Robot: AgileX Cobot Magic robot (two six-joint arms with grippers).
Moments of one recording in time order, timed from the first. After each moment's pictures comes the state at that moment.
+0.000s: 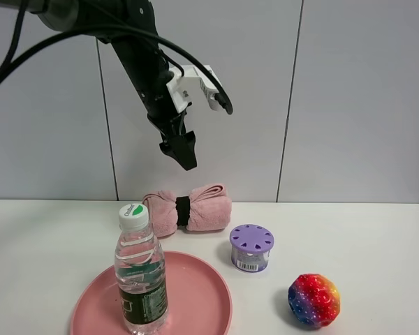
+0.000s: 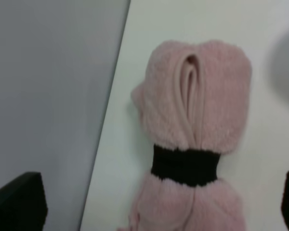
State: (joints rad) left arm -0.46 2.23 -2.11 -0.12 0.92 0.94; right arm -0.04 0.00 -0.49 0.00 1.06 0.05
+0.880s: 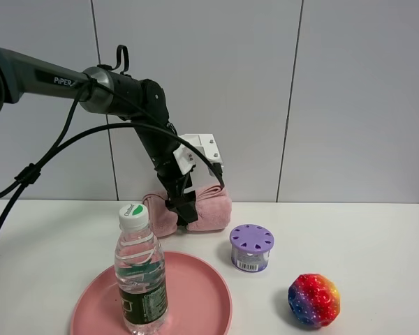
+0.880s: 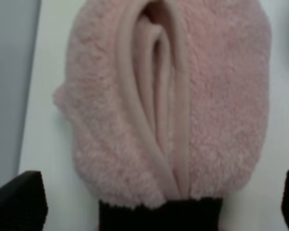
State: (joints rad) left arm -0.42 2.48 -2.14 -0.22 0.83 1.09; right arm -0.04 0.00 -0.49 0.00 1.06 0.05
